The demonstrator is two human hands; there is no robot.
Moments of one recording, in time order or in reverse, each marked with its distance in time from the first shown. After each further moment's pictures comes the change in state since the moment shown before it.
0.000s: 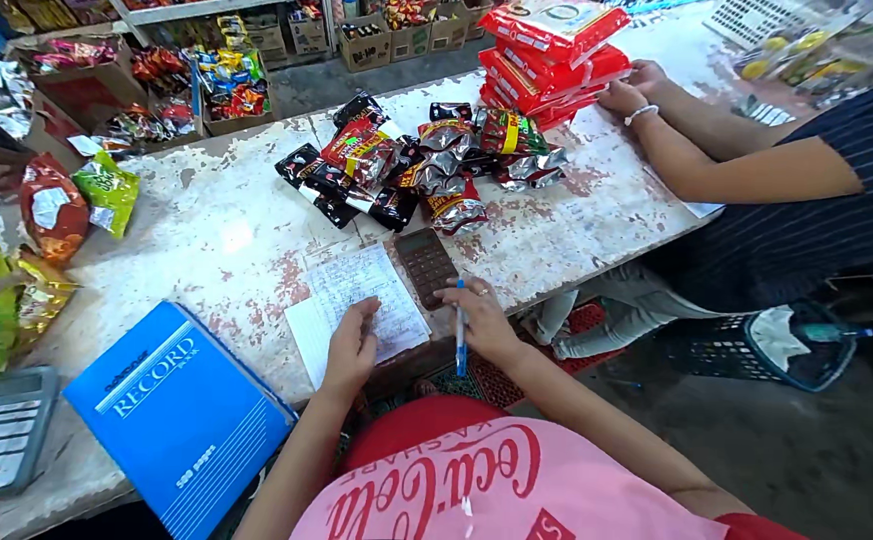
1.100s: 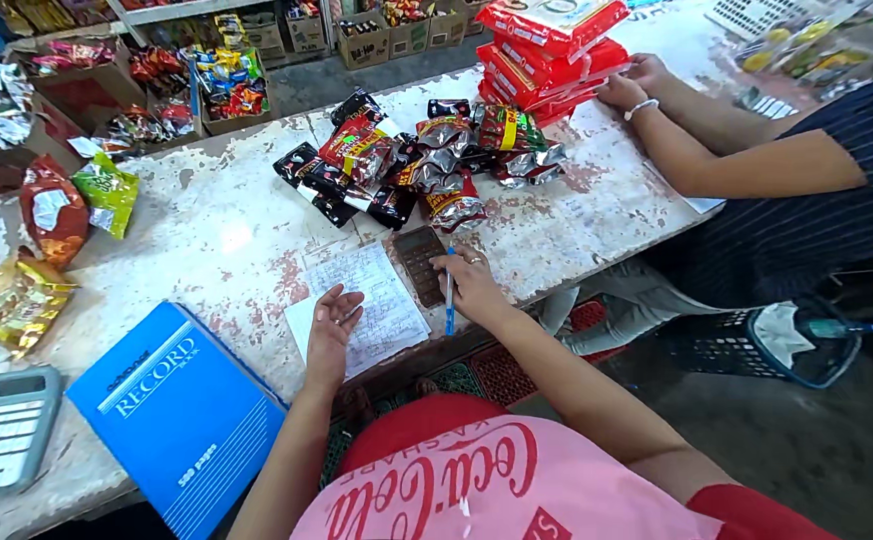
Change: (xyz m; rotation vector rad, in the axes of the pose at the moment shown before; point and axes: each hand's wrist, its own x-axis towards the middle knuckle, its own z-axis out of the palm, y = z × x) left_hand 0.005 0.003 -0.015 -0.703 0.183 -0.264; right_hand 0.046 0.015 -0.003 -0.094 -0.143 0.096
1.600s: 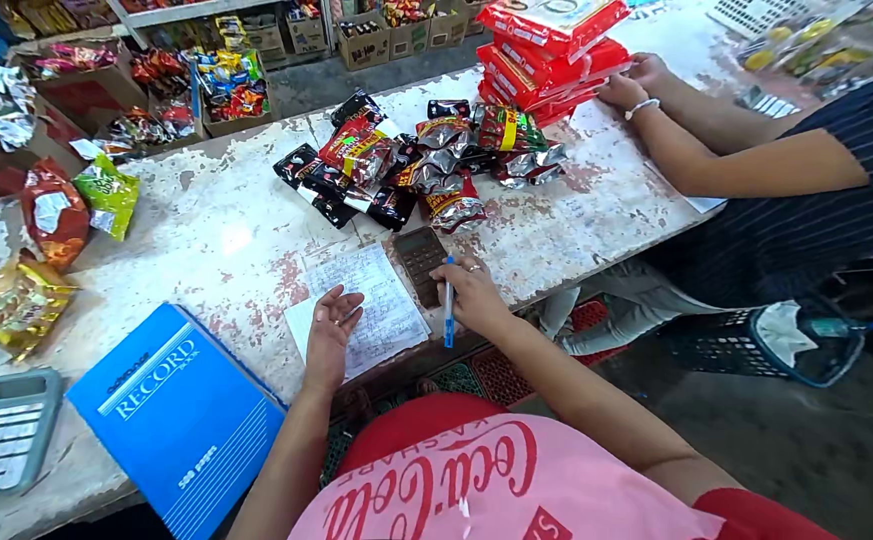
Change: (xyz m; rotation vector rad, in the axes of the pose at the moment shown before) left_hand 0.002 0.002 0.001 -0.013 0.025 -0.028; right_hand -0.009 -0.013 -0.005 0.026 0.014 0.001
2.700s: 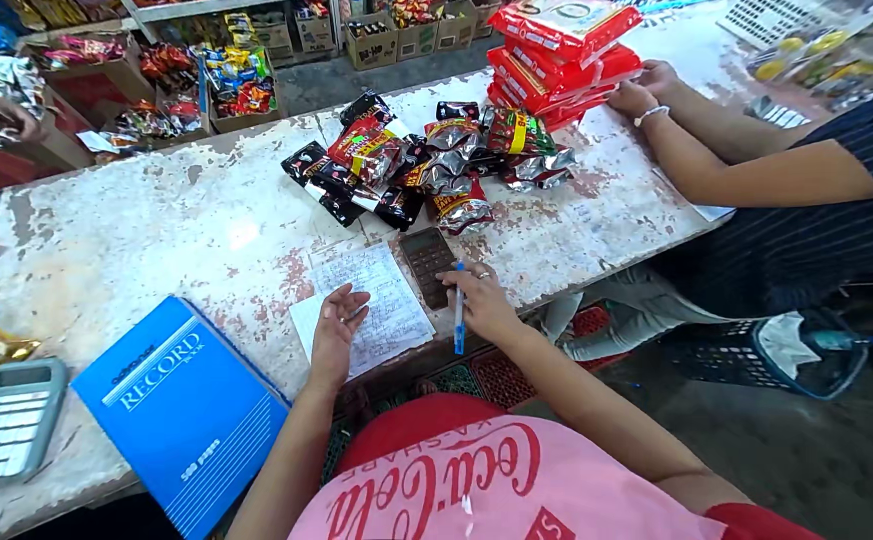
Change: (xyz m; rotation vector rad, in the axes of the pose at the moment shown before) left_hand 0.000 -0.003 -0.003 0.026 -0.029 0.023; right_hand -0.012 0.010 0.006 0.022 0.029 -0.048
